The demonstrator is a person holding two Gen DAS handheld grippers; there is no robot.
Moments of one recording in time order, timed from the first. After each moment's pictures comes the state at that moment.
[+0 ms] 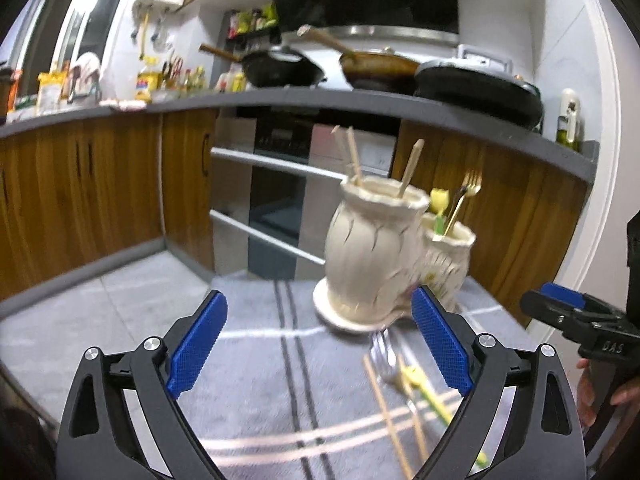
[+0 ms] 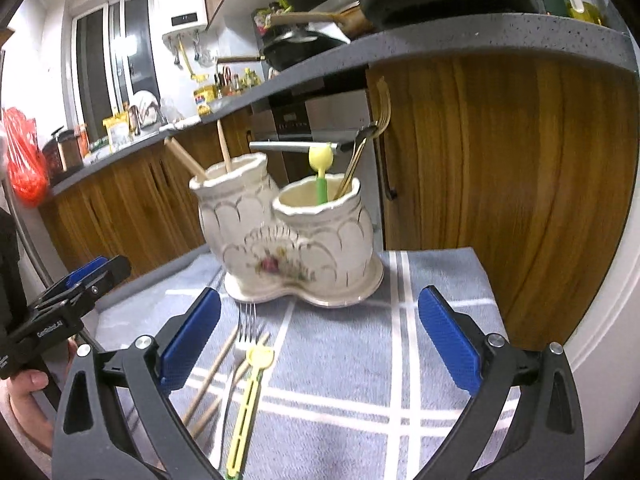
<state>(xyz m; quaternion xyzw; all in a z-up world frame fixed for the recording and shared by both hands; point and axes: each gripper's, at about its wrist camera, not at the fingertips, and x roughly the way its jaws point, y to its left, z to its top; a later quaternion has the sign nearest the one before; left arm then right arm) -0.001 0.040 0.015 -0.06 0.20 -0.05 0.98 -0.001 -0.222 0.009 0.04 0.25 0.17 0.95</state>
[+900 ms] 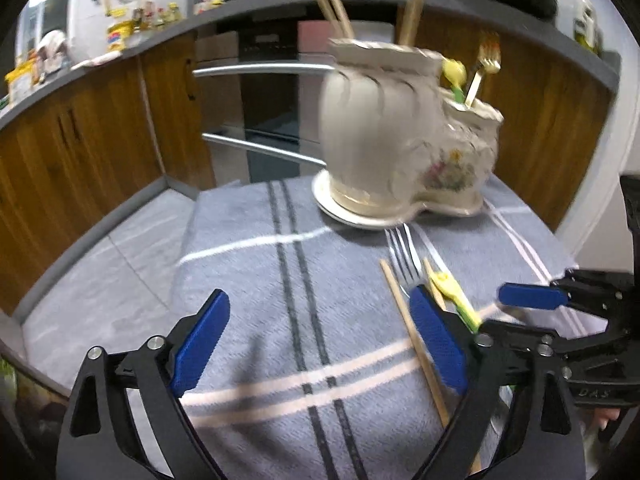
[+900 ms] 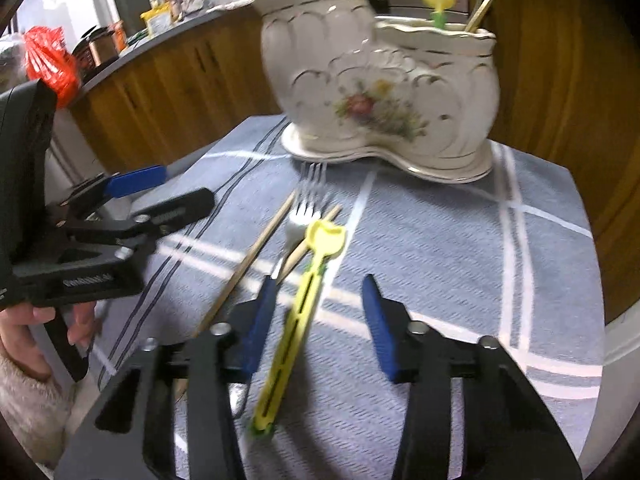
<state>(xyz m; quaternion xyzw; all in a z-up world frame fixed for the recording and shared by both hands) 0.025 0.014 -0.030 0.02 0.36 -0.06 0.93 0.009 -0.166 -0.050 -0.04 0.42 0.27 0.87</state>
